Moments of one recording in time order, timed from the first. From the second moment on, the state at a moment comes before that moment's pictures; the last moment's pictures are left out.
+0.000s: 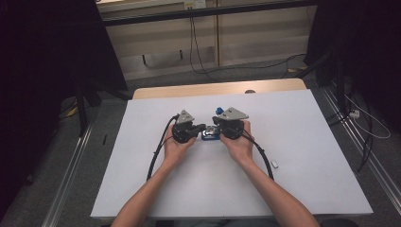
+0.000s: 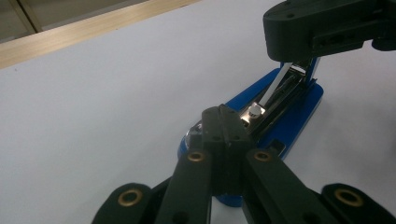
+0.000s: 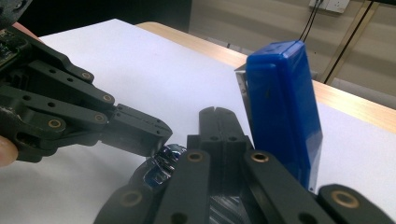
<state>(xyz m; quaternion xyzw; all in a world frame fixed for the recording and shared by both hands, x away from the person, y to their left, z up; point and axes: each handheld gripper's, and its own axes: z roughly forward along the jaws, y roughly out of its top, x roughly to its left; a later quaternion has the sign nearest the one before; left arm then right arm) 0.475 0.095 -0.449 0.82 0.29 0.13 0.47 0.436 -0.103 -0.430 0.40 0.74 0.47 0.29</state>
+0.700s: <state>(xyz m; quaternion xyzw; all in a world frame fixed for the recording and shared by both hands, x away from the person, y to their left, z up) 0.476 0.095 -0.448 0.82 0.29 0.13 0.47 0.433 -0.109 -0.428 0.41 0.73 0.47 0.30</state>
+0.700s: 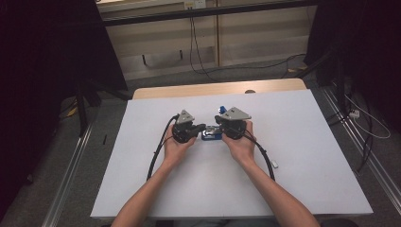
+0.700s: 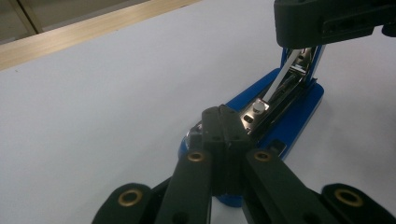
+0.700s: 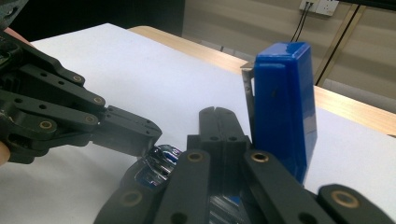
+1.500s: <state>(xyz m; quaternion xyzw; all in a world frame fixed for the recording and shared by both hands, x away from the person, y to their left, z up) 0.475 0.094 -0.449 0.82 0.29 0.13 0.47 0.432 -0.117 -0.427 0.41 0.72 0.47 0.31</state>
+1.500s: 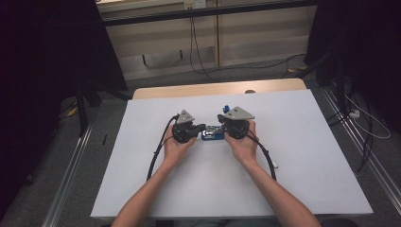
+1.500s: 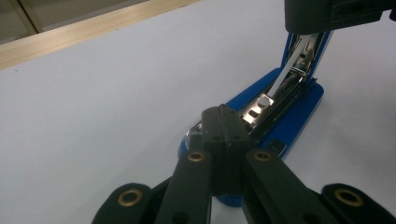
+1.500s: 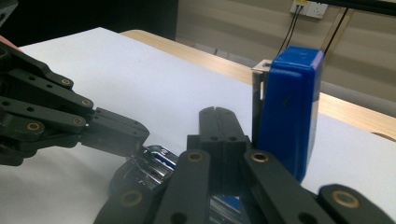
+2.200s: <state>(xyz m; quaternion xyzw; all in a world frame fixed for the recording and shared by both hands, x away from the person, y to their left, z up) 0.475 0.094 -0.448 0.82 0.29 0.13 0.47 0.429 -0.124 -0.425 0.42 0.71 0.48 0.31</state>
